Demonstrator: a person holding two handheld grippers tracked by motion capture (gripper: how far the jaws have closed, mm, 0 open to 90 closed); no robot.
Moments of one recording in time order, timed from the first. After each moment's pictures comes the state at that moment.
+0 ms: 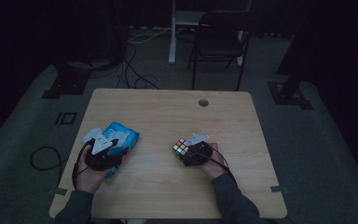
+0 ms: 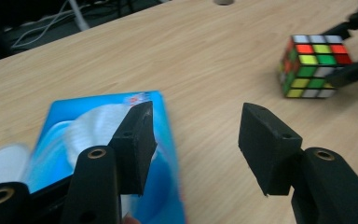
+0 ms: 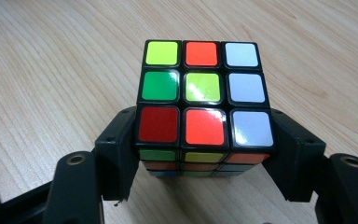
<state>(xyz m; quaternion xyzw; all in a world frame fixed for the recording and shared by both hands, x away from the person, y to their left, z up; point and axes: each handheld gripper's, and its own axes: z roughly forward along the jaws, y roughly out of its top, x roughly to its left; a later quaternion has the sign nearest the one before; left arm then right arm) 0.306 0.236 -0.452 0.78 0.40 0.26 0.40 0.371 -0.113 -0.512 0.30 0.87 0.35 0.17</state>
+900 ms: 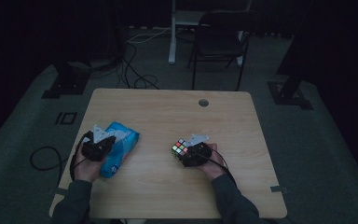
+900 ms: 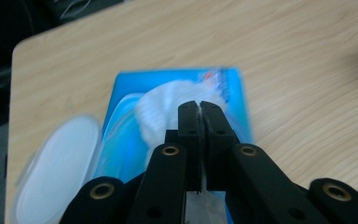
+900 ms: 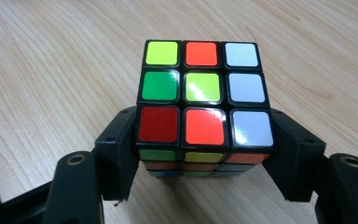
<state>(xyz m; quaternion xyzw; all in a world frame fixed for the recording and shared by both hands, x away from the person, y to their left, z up) 0.335 0.246 -0.454 0.78 0.44 0.29 0.34 0.369 -0.111 -0.513 0.29 0.87 0.35 0.17</state>
